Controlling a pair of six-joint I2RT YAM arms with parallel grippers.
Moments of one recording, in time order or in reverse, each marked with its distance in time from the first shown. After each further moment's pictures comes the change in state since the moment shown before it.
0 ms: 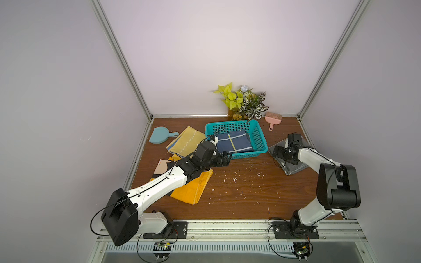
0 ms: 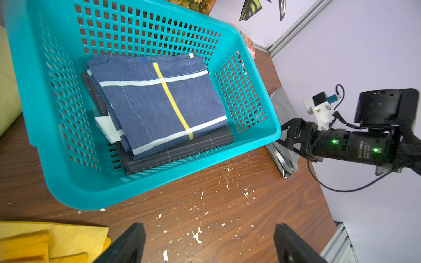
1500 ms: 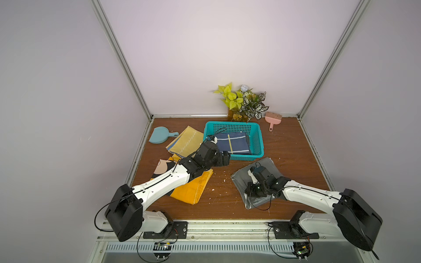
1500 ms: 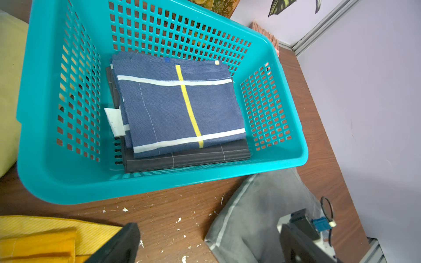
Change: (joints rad) left arm 0.002 0.048 0.012 -0.028 -0.083 0.015; right arm 0.833 -0.364 -0.447 0.119 -0.233 0.461
